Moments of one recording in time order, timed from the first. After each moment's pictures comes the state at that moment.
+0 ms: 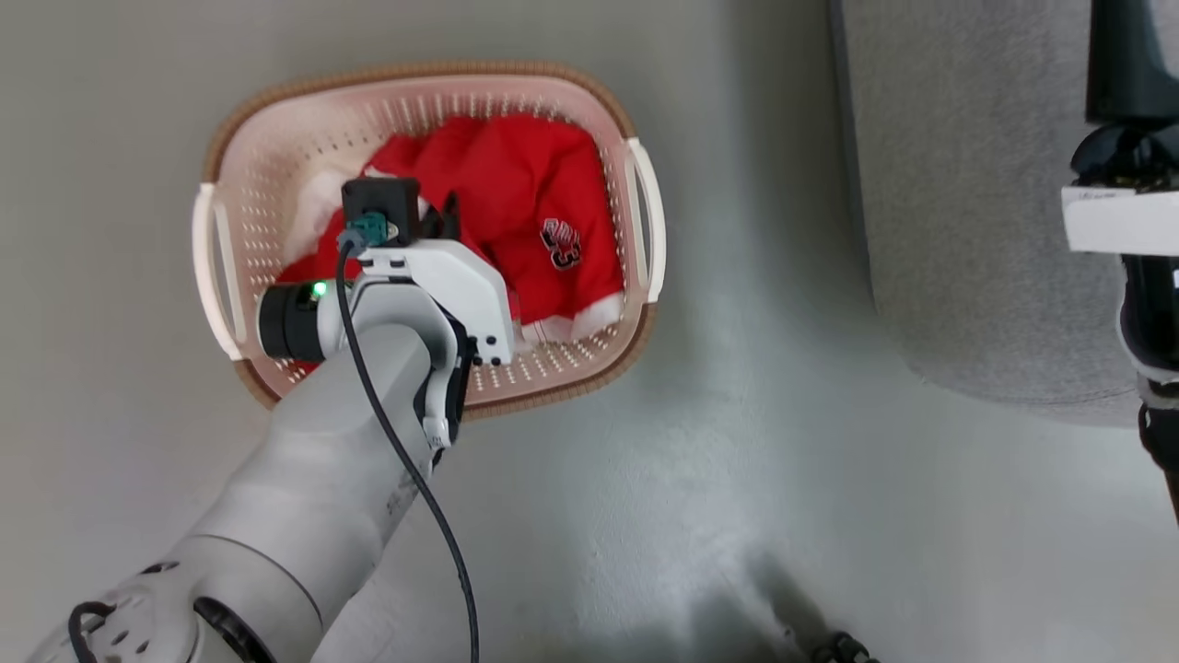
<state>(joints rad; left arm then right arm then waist) -1.01 0.05 -1.10 1.06 -1.17 0.27 -0.24 -0.73 -0.33 0.20 0.07 0.55 0.13 -0.26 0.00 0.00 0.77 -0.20</state>
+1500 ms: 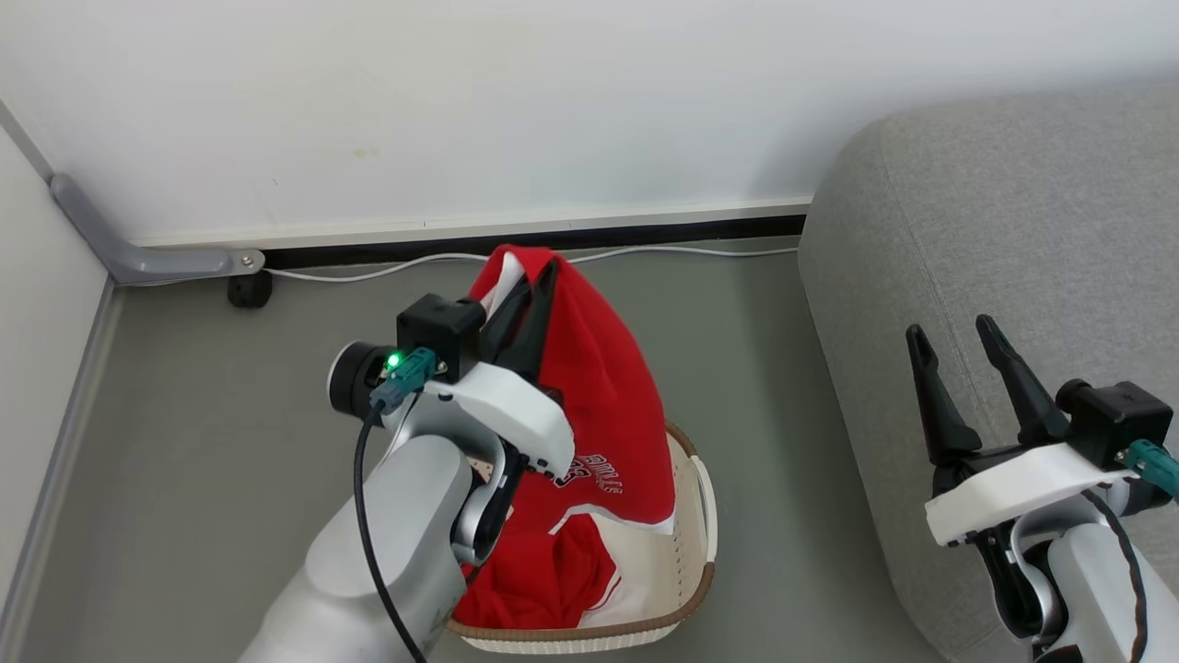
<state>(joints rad) -0.61 0.04 -0.62 0.57 -0.54 0.08 -0.25 -0.32 -0.21 0.22 0.38 0.41 0.13 -0.26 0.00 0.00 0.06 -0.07</state>
